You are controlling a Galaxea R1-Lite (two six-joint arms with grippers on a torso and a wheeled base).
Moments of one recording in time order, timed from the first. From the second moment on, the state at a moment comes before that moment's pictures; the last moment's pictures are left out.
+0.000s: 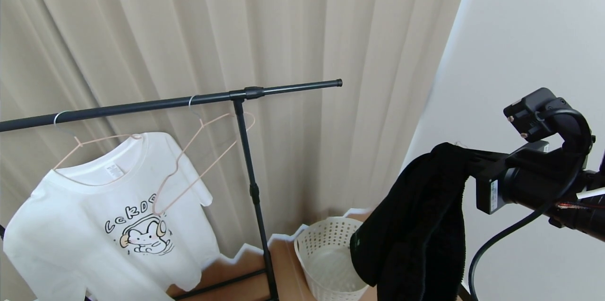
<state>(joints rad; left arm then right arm) 0.00 0.00 -0.01 0.01 -0.02 0.00 0.47 1.34 -0.63 -0.44 -0.13 -0.13</state>
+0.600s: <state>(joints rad) 0.00 0.00 -0.01 0.01 -0.02 0.00 0.47 1.34 -0.63 -0.44 -0.13 -0.13</state>
